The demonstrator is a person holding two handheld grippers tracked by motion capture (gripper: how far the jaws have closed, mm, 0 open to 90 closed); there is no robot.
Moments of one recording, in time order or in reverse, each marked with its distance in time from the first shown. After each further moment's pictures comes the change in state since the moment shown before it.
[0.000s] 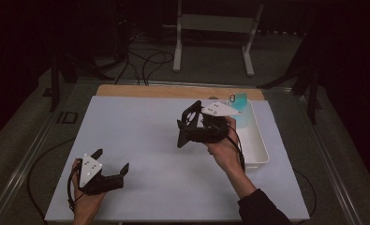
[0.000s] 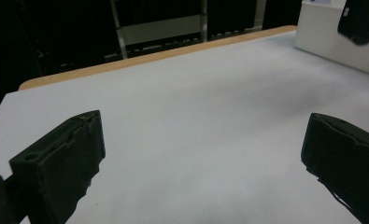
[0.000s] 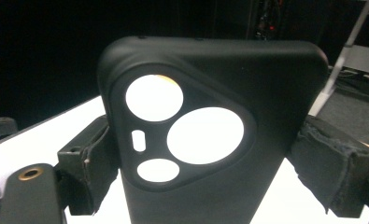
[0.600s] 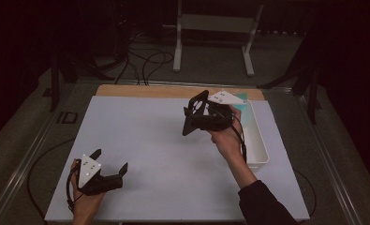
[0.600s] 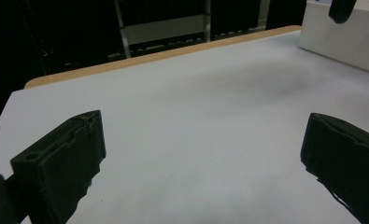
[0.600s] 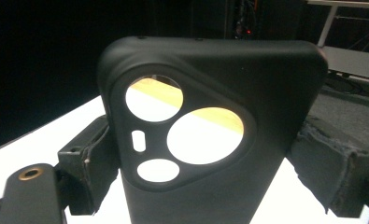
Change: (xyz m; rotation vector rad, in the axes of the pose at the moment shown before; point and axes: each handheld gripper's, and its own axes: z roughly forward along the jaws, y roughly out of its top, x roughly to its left) left arm 0.002 -0.001 -0.001 0.003 0.014 -0.009; right arm -0.028 0.011 0.010 -0.019 -0.083 0.036
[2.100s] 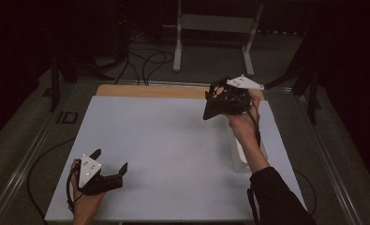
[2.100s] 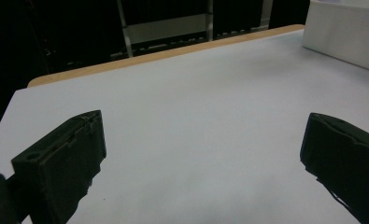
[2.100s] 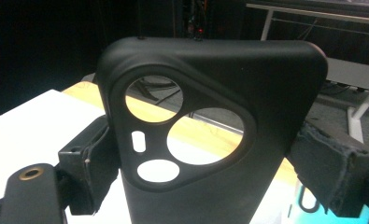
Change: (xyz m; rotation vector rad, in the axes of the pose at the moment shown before) left arm 0.000 0.000 0.000 0.000 0.011 -0.002; right arm -0.061 0.016 -0.002 0.016 -0.182 -0.010
